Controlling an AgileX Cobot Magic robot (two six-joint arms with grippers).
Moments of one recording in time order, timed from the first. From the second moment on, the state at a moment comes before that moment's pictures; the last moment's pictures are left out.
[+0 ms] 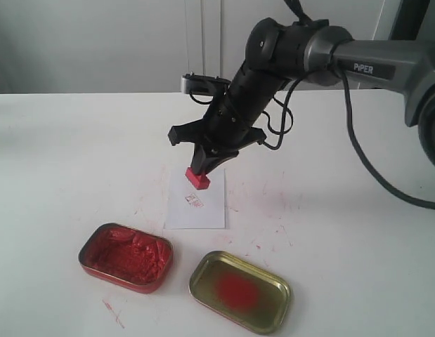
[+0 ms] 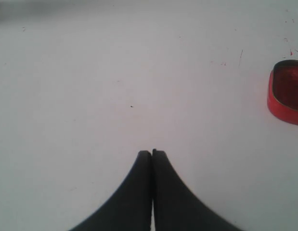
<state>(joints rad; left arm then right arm) 0.03 0.00 0.02 -0.08 0.52 0.13 0.47 2.19 -1.81 0.47 1.03 -0.21</state>
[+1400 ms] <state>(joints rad) 0.03 0.00 0.02 -0.08 0.52 0.13 0.15 1.86 -0.96 1.32 0.79 -0.92</state>
